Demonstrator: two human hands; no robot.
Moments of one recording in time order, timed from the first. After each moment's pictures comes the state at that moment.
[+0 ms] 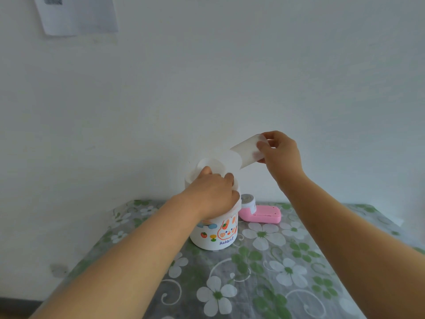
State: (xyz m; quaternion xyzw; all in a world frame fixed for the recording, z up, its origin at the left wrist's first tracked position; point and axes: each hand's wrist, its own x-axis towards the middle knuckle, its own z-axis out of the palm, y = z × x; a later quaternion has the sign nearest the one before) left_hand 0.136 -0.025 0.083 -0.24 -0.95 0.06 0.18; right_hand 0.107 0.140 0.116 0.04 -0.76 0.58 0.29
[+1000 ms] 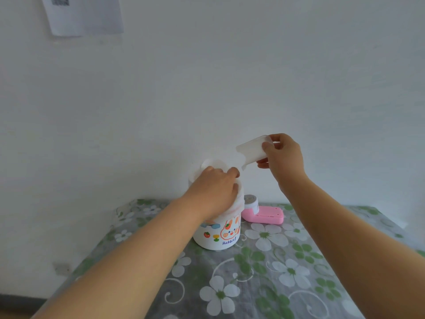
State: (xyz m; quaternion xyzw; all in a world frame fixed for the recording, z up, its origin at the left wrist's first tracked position) left_hand 0.133 -0.032 0.078 -0.24 -0.93 -0.05 0.27; right_hand 0.106 0.136 0.113 0.01 -0.74 0.60 0.29
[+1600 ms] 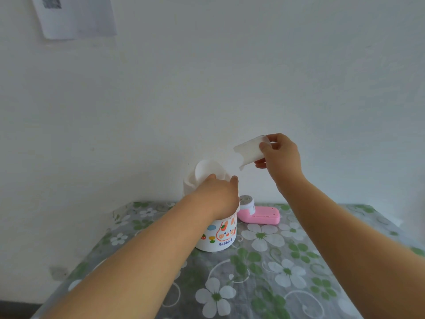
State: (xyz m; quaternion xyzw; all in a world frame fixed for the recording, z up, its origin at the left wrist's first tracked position) left_hand 0.123 -0.007 0.076 -0.22 -0.96 0.11 0.15; right_hand 0.107 0.143 0.113 0.02 -0.75 0.60 0.29
